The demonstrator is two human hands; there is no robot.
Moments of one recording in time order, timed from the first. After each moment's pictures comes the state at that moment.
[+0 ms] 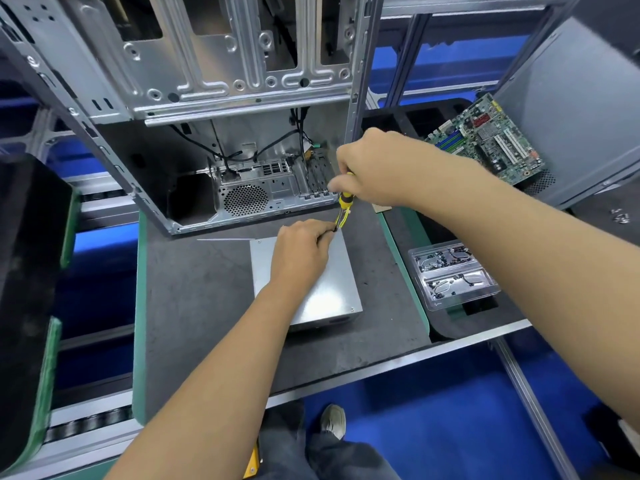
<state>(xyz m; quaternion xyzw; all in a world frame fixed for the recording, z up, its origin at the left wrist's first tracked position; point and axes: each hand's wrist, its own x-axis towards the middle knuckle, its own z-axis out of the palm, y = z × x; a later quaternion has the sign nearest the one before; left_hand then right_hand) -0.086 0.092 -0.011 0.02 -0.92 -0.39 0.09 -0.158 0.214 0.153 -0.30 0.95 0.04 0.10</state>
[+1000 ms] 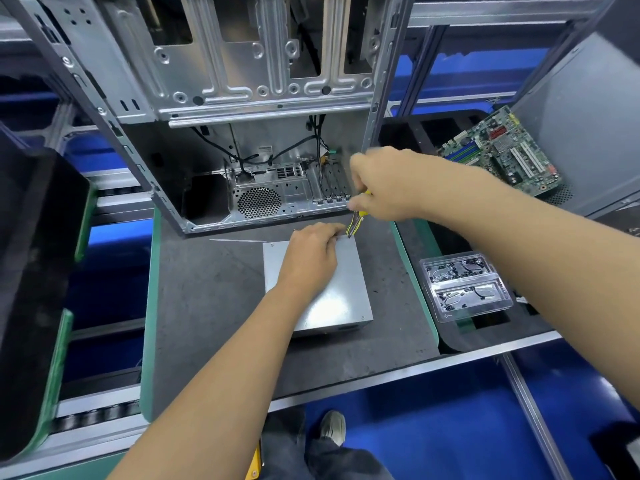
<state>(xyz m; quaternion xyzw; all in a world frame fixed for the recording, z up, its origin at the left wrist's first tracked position) -0.085 0.085 -0.010 0.01 -0.91 -0.40 0.07 -0.158 0.205 0.153 -0.30 0.94 0.08 0.15</state>
